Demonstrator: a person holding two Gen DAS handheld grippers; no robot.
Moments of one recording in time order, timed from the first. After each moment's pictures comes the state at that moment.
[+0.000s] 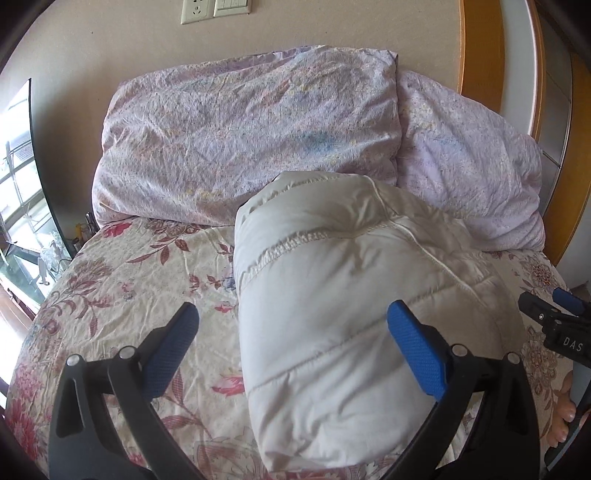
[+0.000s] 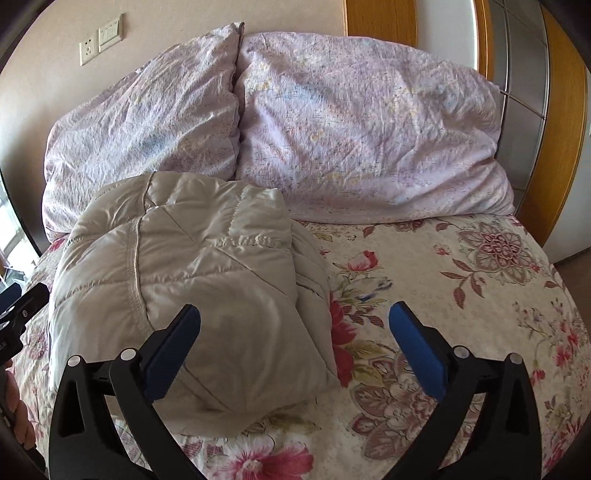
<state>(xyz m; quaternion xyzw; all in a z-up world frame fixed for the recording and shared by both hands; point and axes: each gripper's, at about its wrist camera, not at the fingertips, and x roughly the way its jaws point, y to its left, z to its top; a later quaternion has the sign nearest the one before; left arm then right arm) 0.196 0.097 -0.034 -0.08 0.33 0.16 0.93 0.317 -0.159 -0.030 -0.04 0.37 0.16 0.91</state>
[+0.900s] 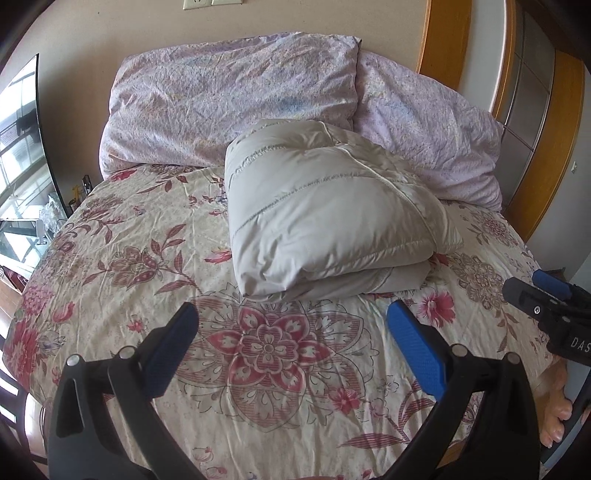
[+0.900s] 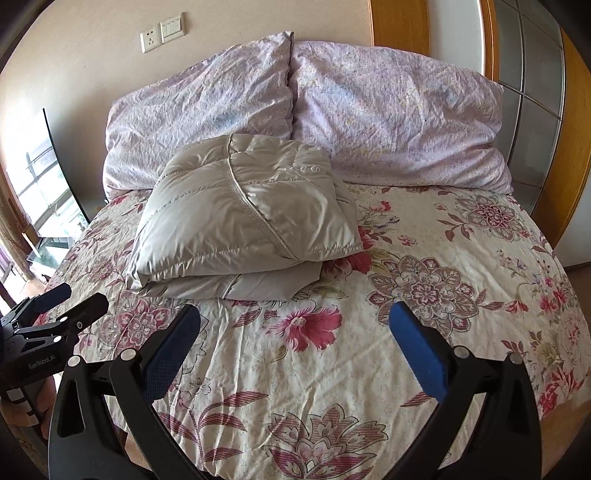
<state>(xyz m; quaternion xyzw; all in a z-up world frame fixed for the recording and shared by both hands) 0.077 0.043 -0.034 -0.11 0.37 0.11 0.91 0.191 -0.191 -0.003 -0.04 0.40 0.22 0.89</state>
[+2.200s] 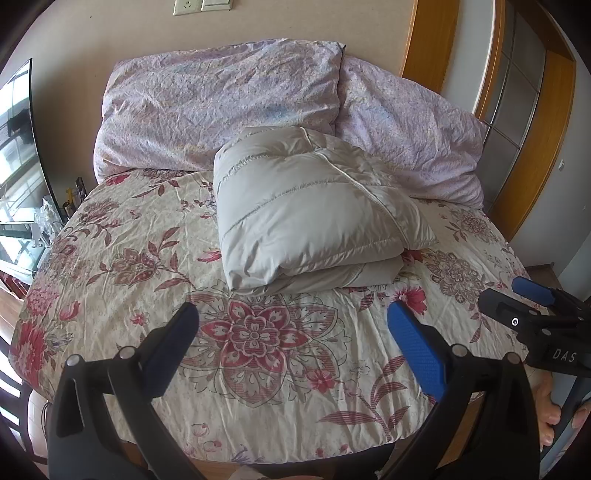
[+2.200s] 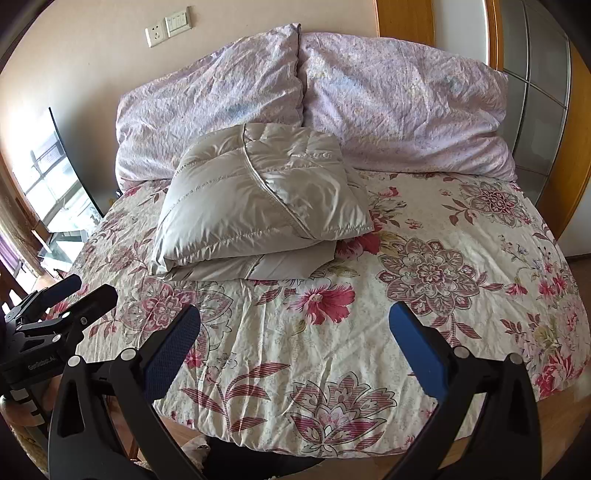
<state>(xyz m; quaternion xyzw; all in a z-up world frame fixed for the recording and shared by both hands) 0.058 0.031 -0.005 -0.11 0.38 0.09 0.92 0.170 -0.194 0.015 -0.04 0.43 0.24 0.87</state>
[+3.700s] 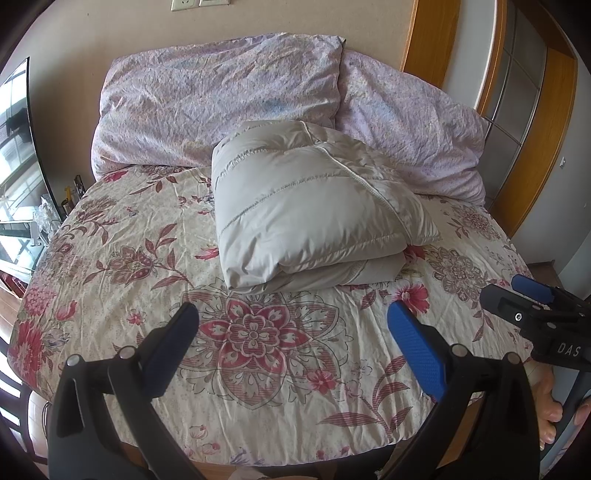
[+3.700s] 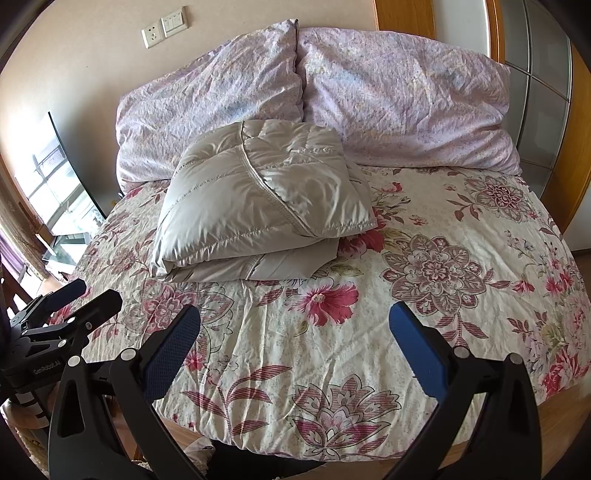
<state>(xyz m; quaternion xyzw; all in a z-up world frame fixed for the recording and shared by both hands) 0.063 0.032 -0.013 -0.11 0.38 0.09 0.91 0.176 -0.195 0.009 -0.03 0.43 0.24 0.87</state>
